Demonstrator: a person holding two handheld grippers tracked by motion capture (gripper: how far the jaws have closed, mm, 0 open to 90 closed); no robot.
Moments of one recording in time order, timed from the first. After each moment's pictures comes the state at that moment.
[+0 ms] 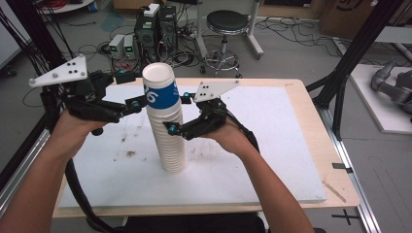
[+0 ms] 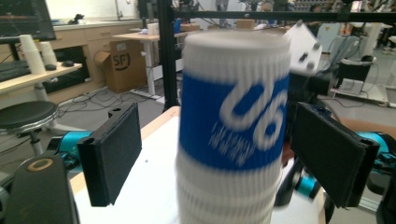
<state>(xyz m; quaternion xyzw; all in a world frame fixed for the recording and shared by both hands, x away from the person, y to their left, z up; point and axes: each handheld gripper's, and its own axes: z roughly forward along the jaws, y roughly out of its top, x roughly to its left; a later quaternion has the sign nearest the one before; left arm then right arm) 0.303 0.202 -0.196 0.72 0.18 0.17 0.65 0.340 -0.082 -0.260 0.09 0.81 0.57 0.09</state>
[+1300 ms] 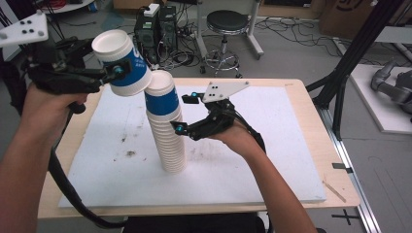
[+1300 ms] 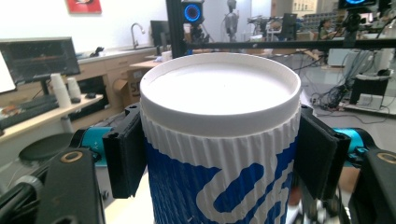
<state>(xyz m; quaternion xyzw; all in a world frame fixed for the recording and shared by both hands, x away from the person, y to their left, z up) 0.289 0.223 -0.136 0.69 0.17 0.22 0.67 0.335 -0.099 -0.257 0.10 0.80 0.58 0.10</state>
